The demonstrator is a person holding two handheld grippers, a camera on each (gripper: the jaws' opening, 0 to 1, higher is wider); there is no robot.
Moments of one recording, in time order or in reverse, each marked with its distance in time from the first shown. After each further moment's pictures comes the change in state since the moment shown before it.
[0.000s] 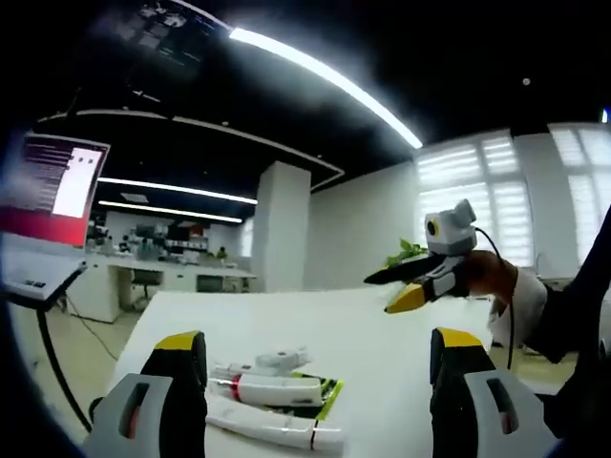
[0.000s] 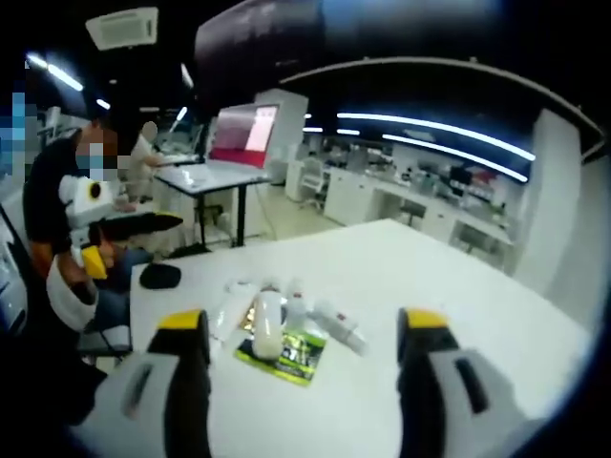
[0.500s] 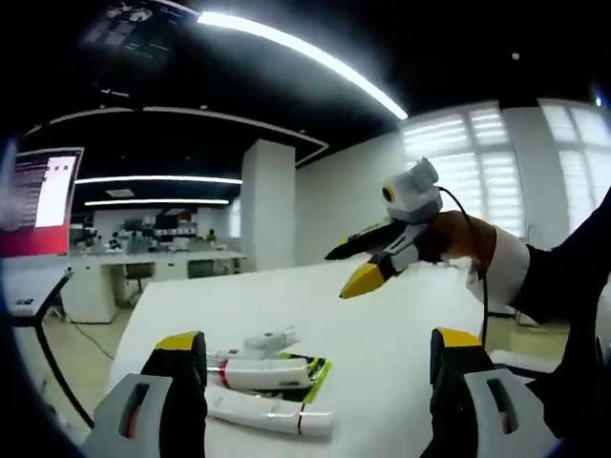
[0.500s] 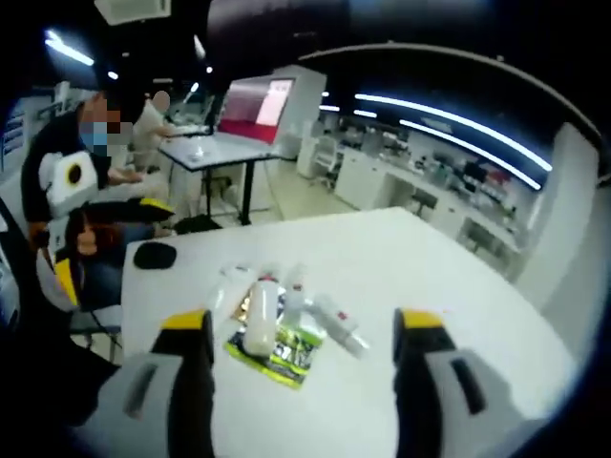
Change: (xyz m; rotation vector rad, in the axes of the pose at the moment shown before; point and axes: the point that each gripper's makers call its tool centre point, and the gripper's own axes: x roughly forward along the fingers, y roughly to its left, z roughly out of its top) left arm 0.005 -0.022 -0.018 0.064 0.134 -0.043; right arm 0.029 0.004 -0.002 -0.104 0.137 0.031
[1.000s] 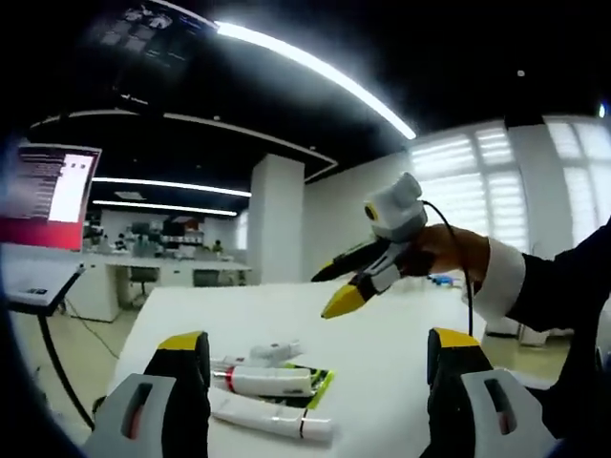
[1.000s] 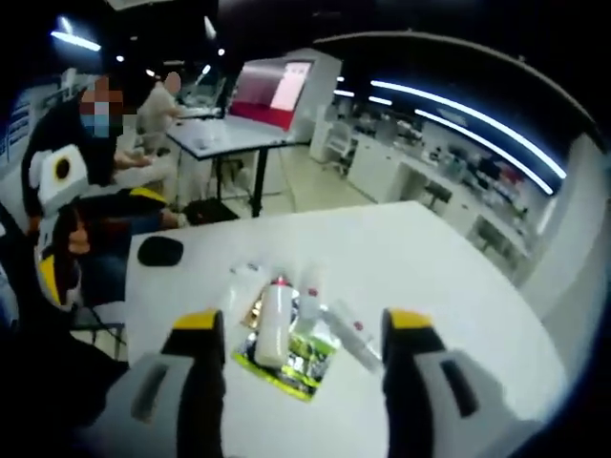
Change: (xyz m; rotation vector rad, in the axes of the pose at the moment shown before) left arm -0.021 0.008 0.012 -0.050 -0.089 0.036; right arm 0.029 0.021 0.019 -0.046 0.066 0.071
